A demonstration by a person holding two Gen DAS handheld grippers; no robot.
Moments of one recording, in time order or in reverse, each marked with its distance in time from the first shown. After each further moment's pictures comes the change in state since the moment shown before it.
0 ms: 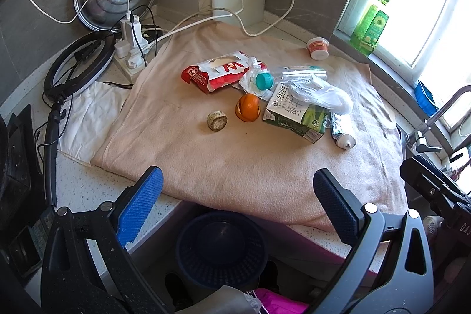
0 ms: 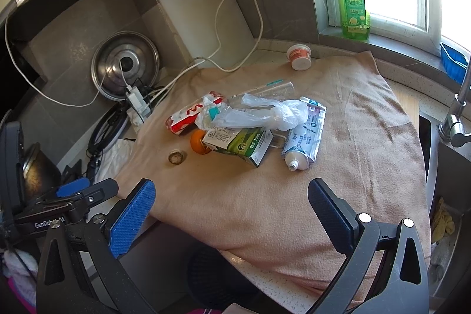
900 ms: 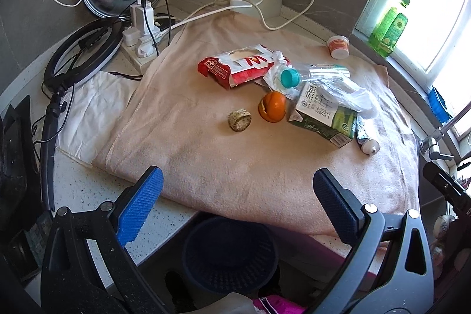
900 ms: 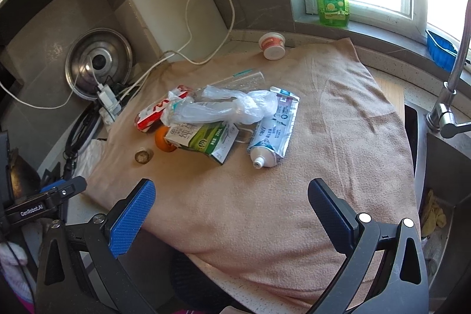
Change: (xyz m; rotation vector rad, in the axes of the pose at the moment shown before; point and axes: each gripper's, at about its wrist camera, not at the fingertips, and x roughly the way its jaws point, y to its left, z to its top) left arm 0.037 0.039 0.009 -0.044 0.032 0.020; right arm 0.022 -0.040 0.001 0.049 0.039 -0.097
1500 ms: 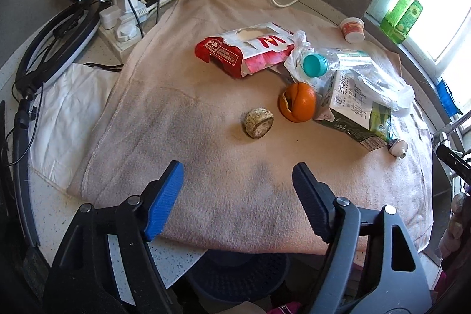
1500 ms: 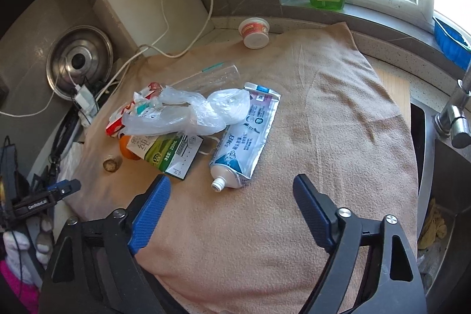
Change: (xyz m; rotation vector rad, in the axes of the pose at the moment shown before) left arm 0.078 0.020 0.023 0.036 0.109 -0.045; right arm 0.052 -0.042 0.026 0.001 0.082 0.016
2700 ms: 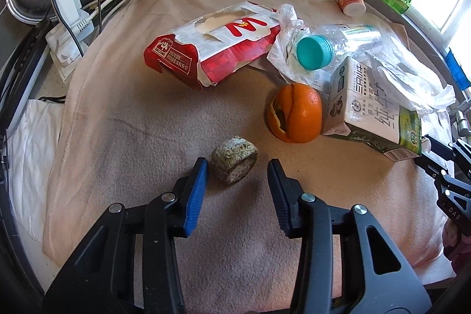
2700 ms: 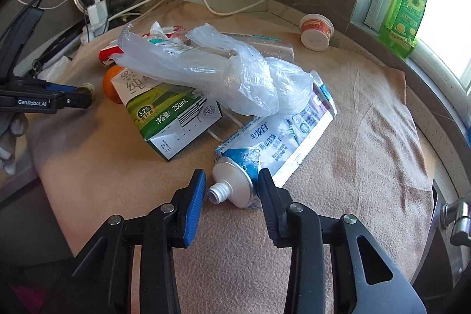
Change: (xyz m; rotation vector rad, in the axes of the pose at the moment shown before) left arm 0.075 -0.032 0.037 0.133 0.059 0.012; right arm 0.075 0.037 -0.016 -0.443 0.036 -0.082
